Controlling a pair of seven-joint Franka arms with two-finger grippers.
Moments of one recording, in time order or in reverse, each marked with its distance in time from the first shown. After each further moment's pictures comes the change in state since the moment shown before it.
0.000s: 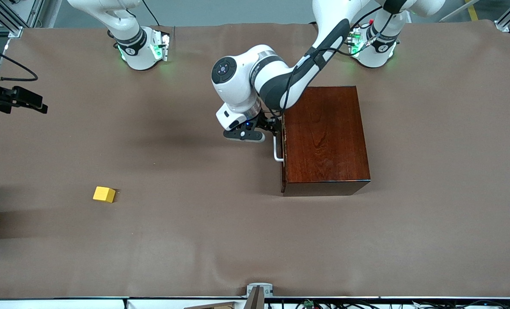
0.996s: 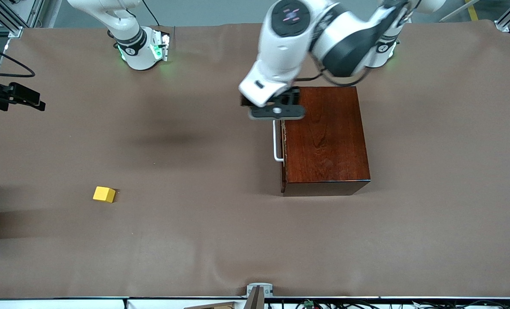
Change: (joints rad) left arm 0.191 -0.242 -0.109 -0.008 -0.321 -0.026 -0.093; right arm 0.003 -0.008 0.003 0.035 0.000 -0.047 0.000
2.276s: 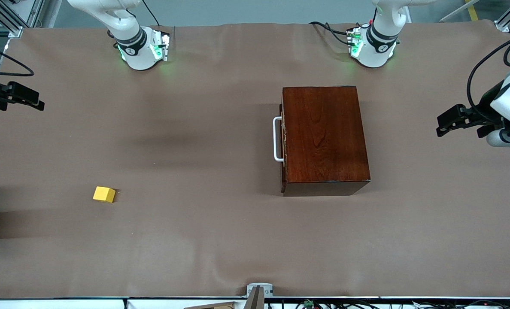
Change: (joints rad) left arm 0.595 -0.284 0.153 -0.032 0.008 -0.215 0.796; right arm 0.000 -0.001 0.001 0.007 0.000 -0.001 0.000
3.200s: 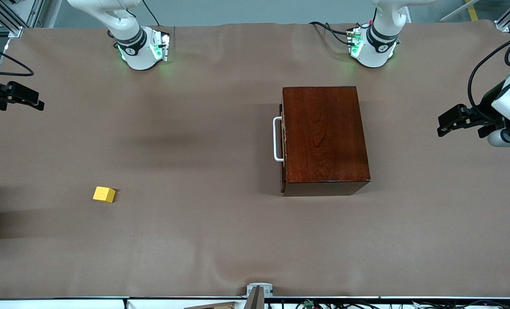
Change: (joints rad) left arm 0.005 0.000 0.006 0.004 0.000 0.000 0.023; right arm 0.000 0.000 0.000 0.001 0.000 0.000 0.000
